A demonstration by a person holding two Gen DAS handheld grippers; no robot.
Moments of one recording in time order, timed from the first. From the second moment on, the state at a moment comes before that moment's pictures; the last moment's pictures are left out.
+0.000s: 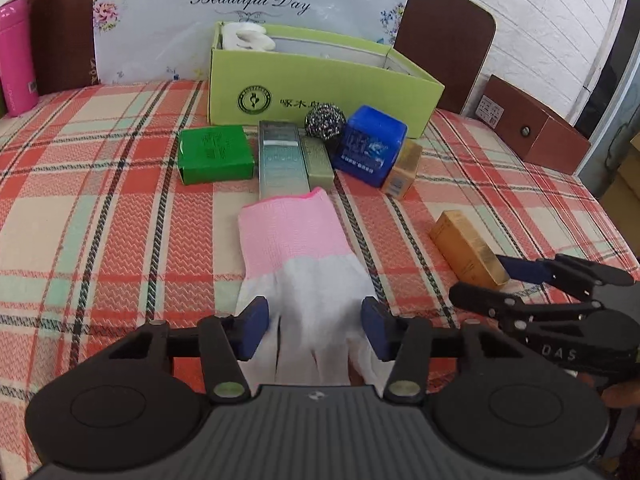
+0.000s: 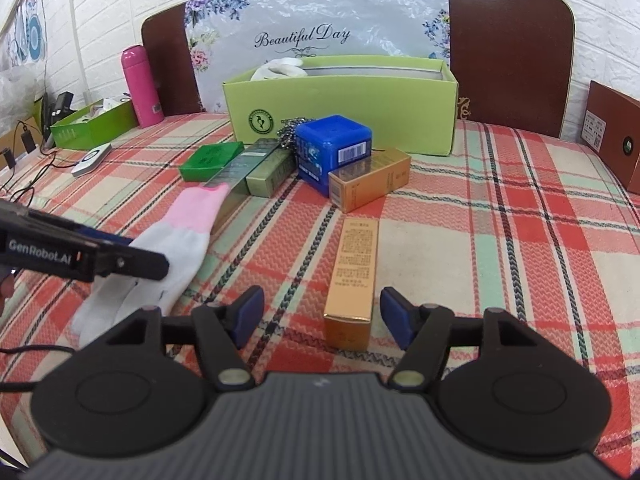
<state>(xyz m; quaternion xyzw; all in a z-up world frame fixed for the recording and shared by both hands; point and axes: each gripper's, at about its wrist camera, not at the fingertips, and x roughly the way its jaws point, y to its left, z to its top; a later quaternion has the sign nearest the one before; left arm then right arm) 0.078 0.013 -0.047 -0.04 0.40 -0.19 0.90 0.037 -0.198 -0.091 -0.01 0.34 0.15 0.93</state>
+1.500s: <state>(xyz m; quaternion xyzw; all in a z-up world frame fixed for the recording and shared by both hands) 0.237 -0.027 0.095 -0.03 0.26 -0.23 0.94 0.166 -0.220 0.019 0.01 0.20 0.15 0.97</state>
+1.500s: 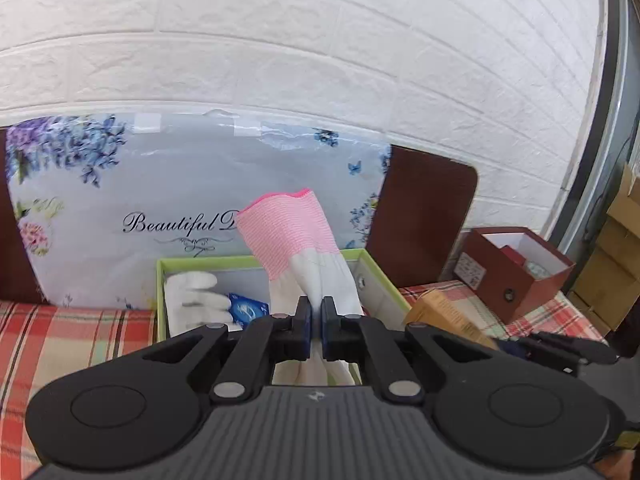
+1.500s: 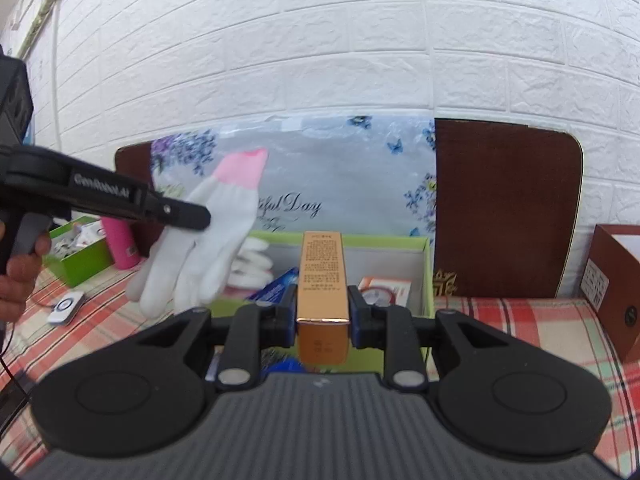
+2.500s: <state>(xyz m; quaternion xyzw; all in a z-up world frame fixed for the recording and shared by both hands) 0.271 -0.009 0.051 -0.04 0.27 -0.12 0.95 0.221 -0.205 -0.028 -0.04 0.19 0.10 0.98</state>
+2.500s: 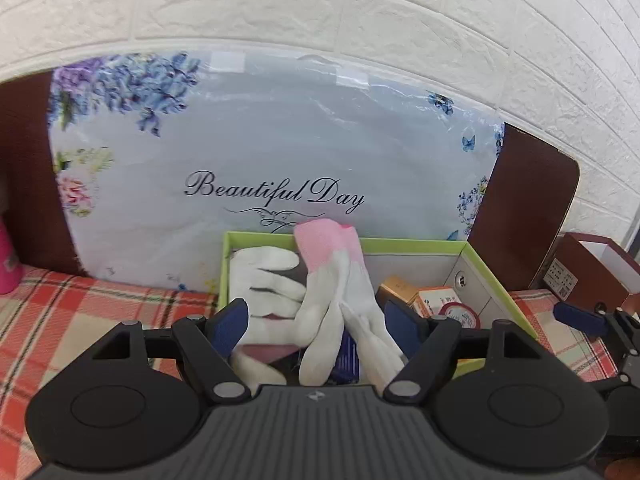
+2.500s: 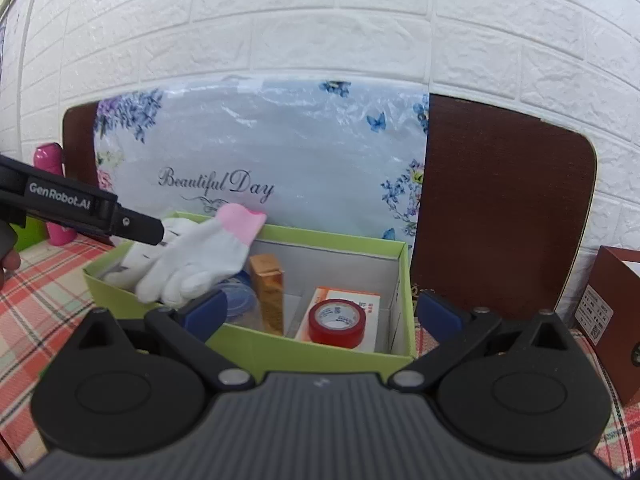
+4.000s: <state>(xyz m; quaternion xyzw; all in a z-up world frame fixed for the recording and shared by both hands) 0.139 -0.010 -0.048 -0.06 0.38 -0.10 0.92 0.062 -0.225 -0.093 0.05 0.32 0.09 0.94</state>
